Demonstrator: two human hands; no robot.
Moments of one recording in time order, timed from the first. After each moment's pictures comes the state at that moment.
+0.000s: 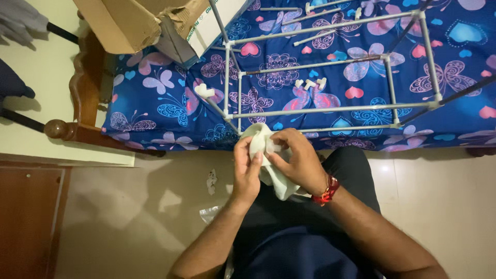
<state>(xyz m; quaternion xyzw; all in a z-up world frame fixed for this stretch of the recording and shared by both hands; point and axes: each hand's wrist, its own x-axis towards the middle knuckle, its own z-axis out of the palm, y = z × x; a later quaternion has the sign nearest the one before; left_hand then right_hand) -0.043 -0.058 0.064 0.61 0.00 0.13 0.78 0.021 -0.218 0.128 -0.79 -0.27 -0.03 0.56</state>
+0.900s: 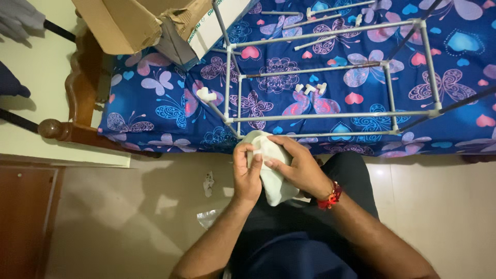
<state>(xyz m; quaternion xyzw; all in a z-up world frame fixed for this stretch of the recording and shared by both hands) -0.034 -0.059 0.048 0.62 0.01 0.19 0.76 0.030 -0.217 0.118 -0.75 -0.28 0.07 0.60</state>
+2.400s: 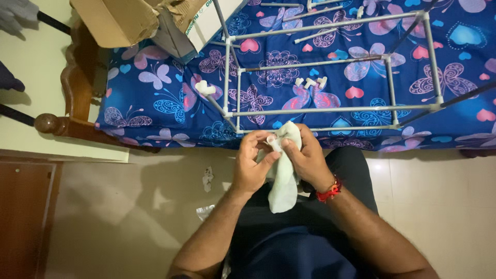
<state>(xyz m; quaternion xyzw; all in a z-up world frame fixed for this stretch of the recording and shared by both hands) -0.021 -0.061 0.084 0.64 -0.06 0.11 0.76 0.027 -0.224 0.070 -0.68 -0.13 0.09 0.72</state>
